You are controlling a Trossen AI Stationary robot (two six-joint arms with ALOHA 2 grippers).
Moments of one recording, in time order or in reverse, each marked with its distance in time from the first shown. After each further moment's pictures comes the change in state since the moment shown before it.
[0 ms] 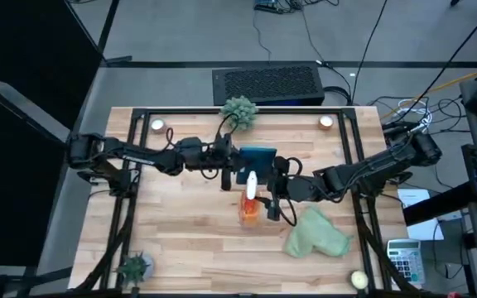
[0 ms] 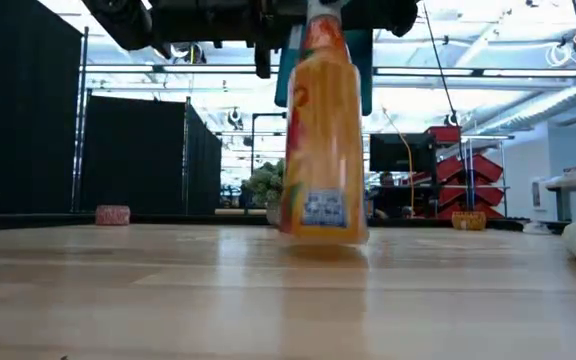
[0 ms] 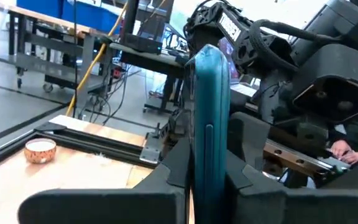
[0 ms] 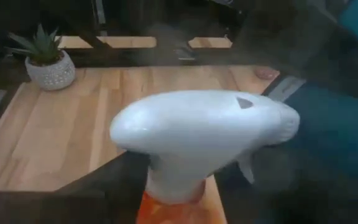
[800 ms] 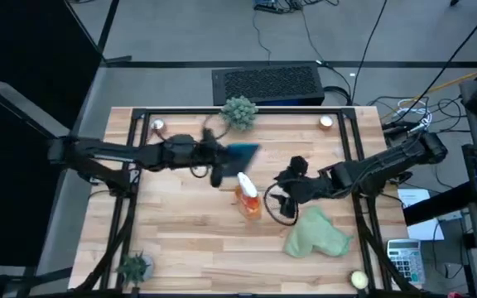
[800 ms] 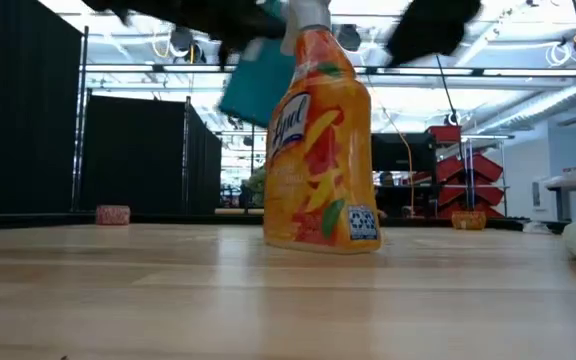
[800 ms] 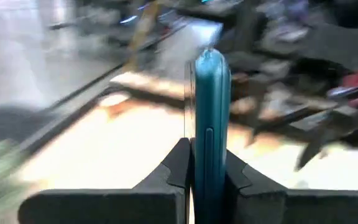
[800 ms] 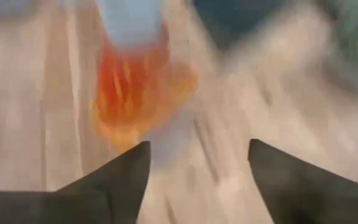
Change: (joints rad) left arm -0.038 -0.361 0.001 -0.729 -0.311 0.087; right arm 0.023 -0.074 0.011 -0.537 -0.057 0.363
